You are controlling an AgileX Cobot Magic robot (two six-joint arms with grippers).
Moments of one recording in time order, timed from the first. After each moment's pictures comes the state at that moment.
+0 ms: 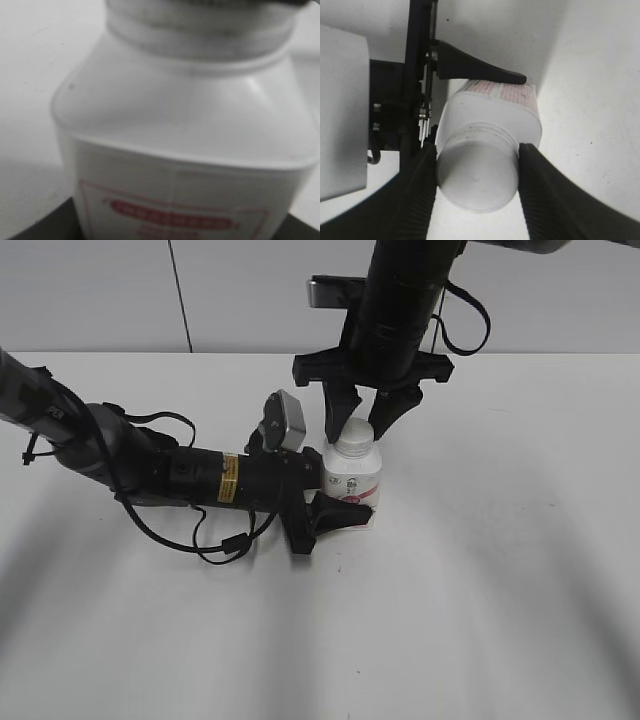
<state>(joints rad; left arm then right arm) -0.38 2.43 -1.31 1.36 -1.02 -0.61 0.53 2.17 -1.88 0.21 1.22 0.14</state>
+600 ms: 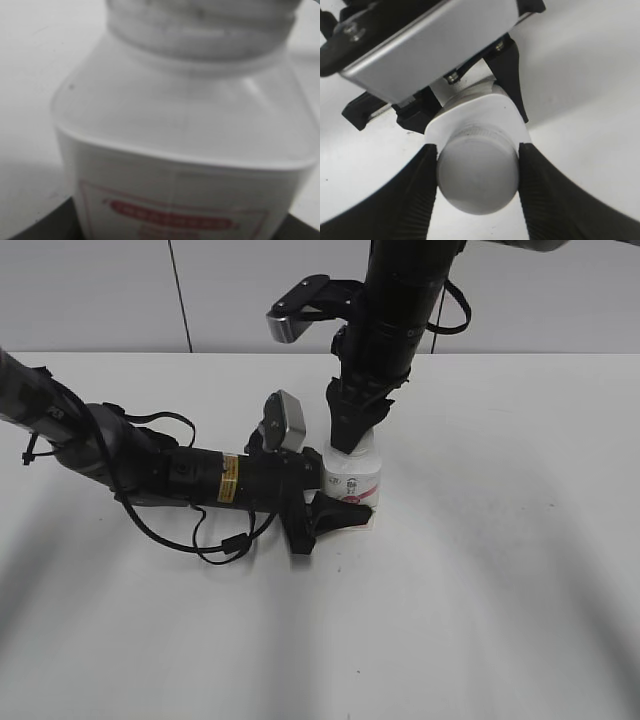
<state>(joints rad) -0.38 2.43 -1.31 1.36 -1.02 -0.61 0.53 2.17 -1.89 0.21 1.22 -0.76</state>
